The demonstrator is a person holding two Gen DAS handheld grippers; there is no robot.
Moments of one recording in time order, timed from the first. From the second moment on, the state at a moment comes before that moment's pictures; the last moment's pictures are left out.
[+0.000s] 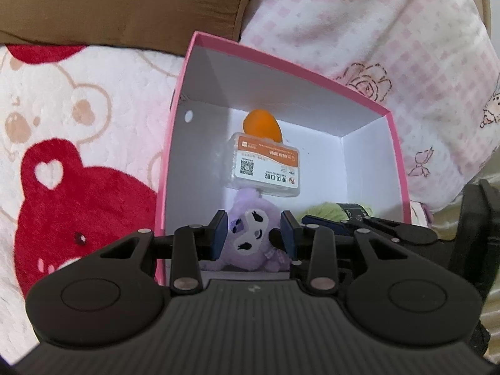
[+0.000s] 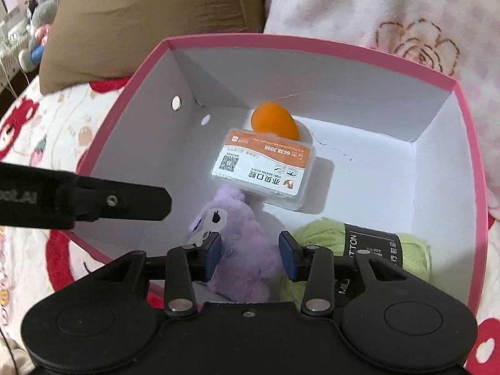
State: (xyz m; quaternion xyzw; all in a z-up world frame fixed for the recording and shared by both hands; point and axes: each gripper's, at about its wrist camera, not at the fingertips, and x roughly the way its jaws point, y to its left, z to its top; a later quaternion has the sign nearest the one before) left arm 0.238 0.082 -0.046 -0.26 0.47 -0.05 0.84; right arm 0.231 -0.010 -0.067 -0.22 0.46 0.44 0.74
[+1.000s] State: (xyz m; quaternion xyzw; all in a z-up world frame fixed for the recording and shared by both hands) left arm 0.201 0.067 -0.010 -0.22 0.46 -0.03 0.86; right arm 0.186 -0.065 -0.016 -0.16 0.39 0.45 0.79
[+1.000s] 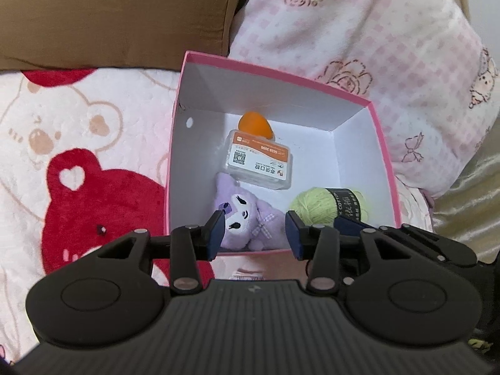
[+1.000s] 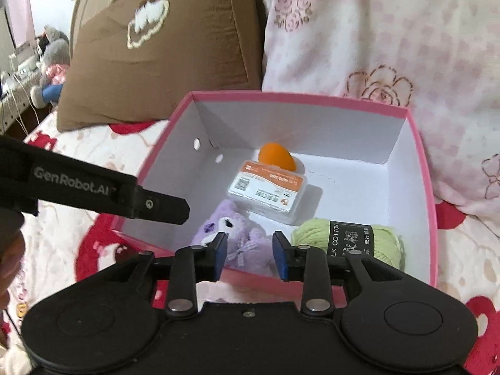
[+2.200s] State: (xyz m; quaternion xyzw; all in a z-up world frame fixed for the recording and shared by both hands) left arm 0.105 0.004 0.074 -0.14 0.46 -0.01 0.88; right arm 0.135 -0.164 0.068 -0.16 0.35 0.46 0.80
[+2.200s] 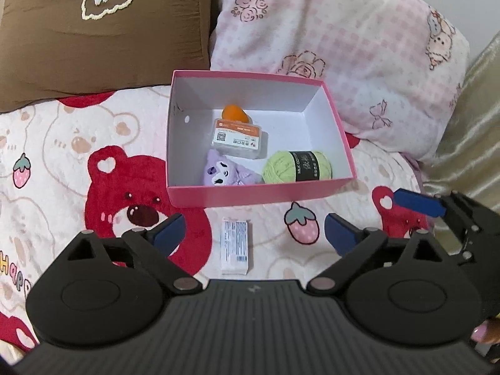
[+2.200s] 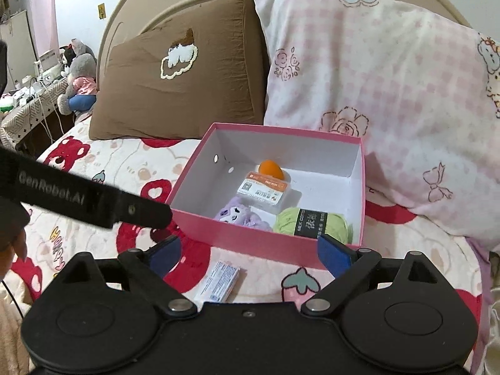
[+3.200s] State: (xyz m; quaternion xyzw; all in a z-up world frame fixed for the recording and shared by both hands) left arm 0.056 -0.039 0.039 -0.14 0.48 -0.05 0.87; right arm 0.121 -0.259 0.046 -0.15 0.38 0.48 0.78
